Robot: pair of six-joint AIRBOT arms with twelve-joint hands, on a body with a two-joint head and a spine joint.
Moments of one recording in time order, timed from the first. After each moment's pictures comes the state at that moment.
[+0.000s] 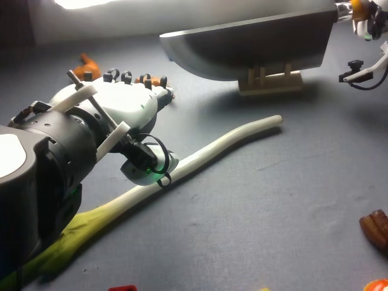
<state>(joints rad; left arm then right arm) 0.39 -0.97 0.61 1.38 0.88 -0.59 -0.52 -1.52 1.97 0.49 0.76 -1.10</state>
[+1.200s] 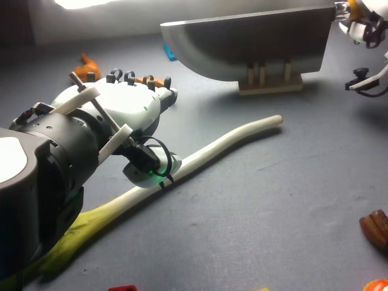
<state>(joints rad) 0.39 -0.97 0.60 1.38 0.88 -0.59 -0.56 -1.51 1.98 0.44 0.78 -1.10</state>
